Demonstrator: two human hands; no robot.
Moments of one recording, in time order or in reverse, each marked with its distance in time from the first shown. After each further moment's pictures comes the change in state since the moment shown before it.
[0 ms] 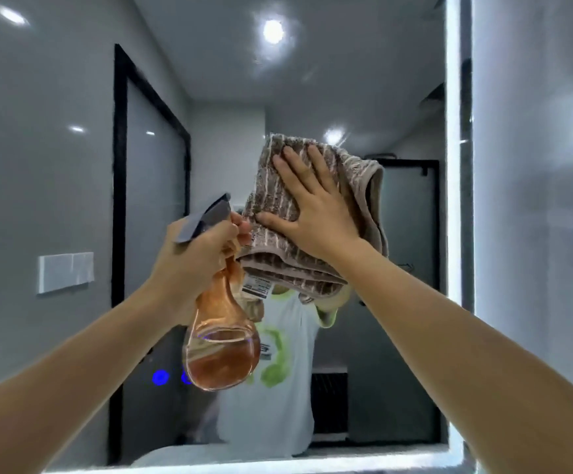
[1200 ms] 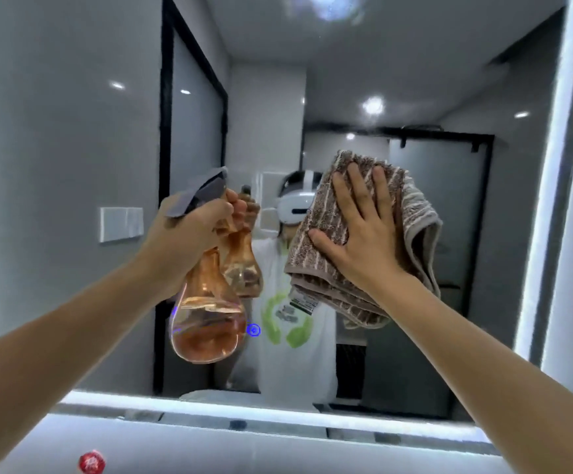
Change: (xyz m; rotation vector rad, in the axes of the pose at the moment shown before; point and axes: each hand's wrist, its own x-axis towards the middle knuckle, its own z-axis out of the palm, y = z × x) left_hand -0.011 0.001 -0.080 0.085 0.080 -0.043; right_hand -0.056 -0.040 0.040 0.045 0.073 0.068
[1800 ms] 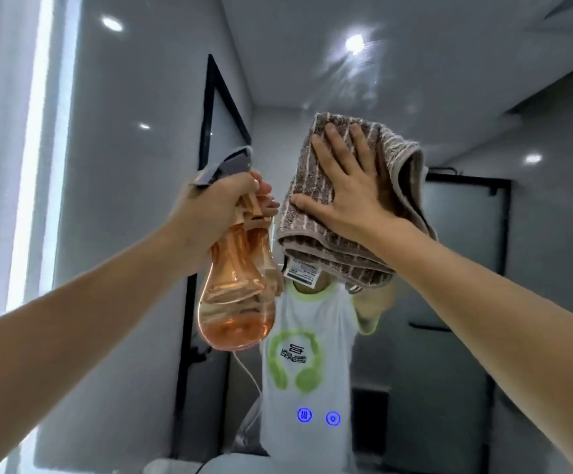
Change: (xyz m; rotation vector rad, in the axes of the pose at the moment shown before) left_hand 0.077 0.083 -0.073 -0.036 -0.062 0.018; right_hand 0.171 -0.089 0.013 -0.032 -0.015 -0.165
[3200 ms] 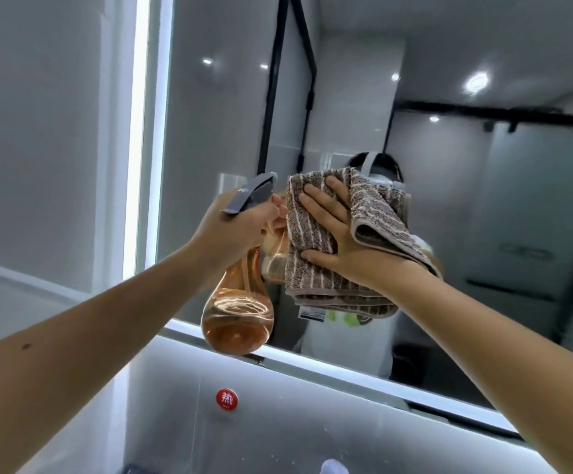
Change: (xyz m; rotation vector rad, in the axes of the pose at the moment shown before) left_hand -0.119 -0.081 -0.077 0.281 0.108 -0.171; right_hand -0.144 -0.114 0.079 0.195 -0.221 -0.312
